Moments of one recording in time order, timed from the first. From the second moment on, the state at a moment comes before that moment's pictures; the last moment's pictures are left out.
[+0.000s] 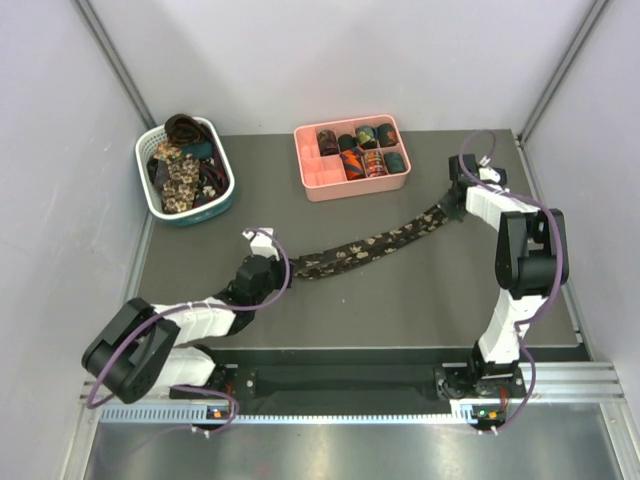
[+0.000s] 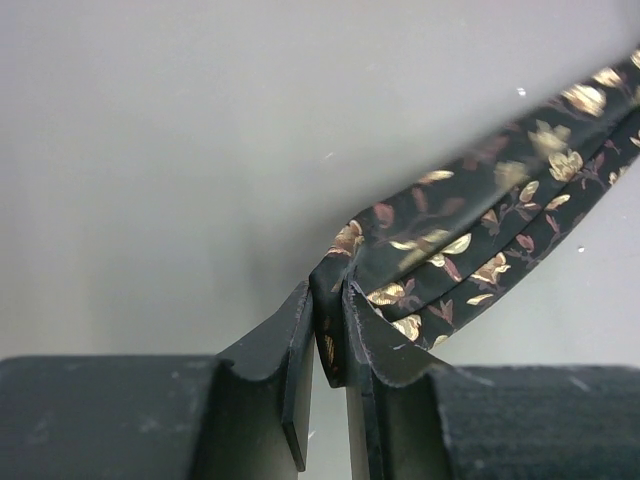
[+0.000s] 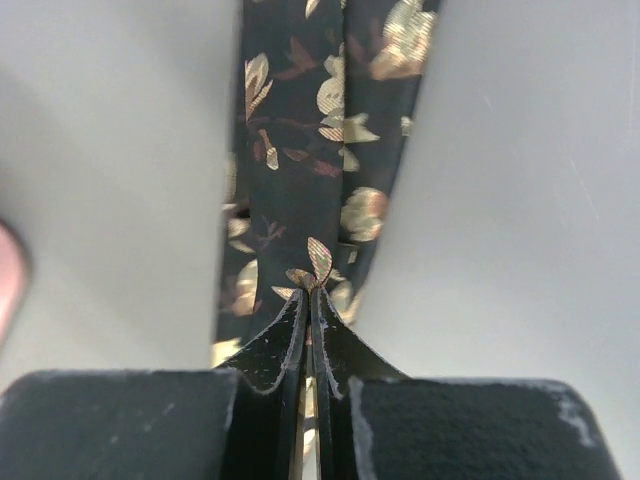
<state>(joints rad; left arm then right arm) -0.59 1.29 0.29 0.58 -0.17 -0.44 0.08 1.90 1.29 -0.38 0.28 0.81</state>
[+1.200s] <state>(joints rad) -0.59 1.17 0.09 0.64 -0.33 -0.61 -0.03 1.92 1.31 -0.27 0.20 0.81</state>
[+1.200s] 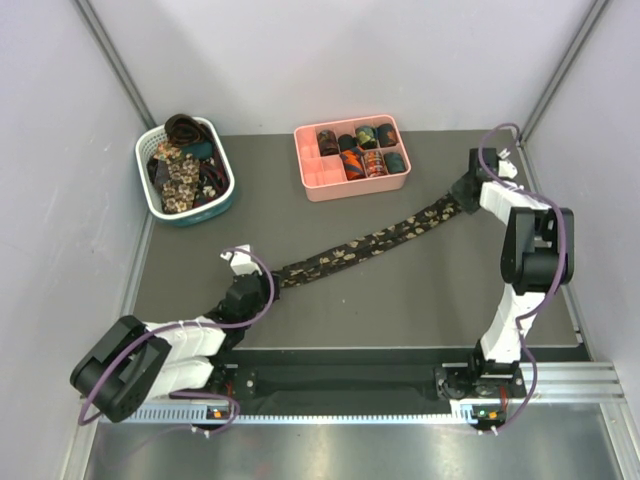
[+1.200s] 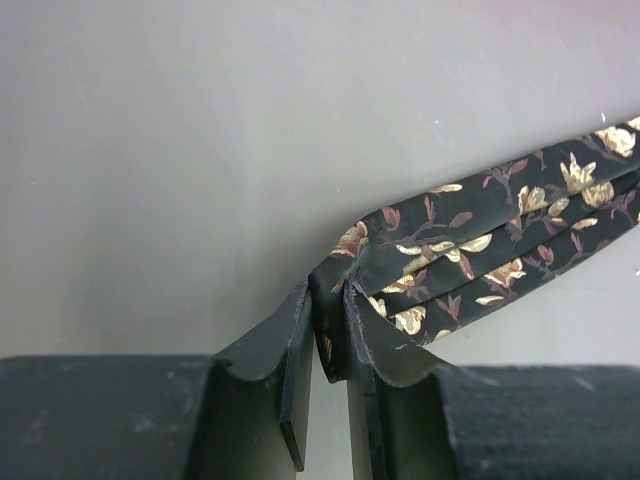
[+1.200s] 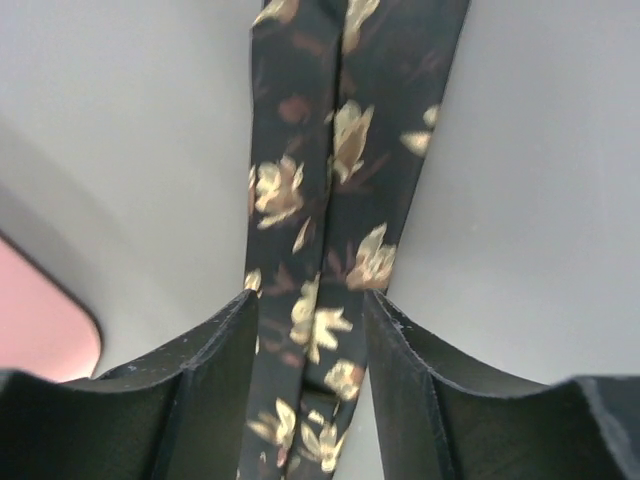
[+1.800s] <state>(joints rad) -0.59 1.20 0.08 0.69 -0.39 -0.63 -0.06 2.08 1.47 -0.36 0.19 0.91</state>
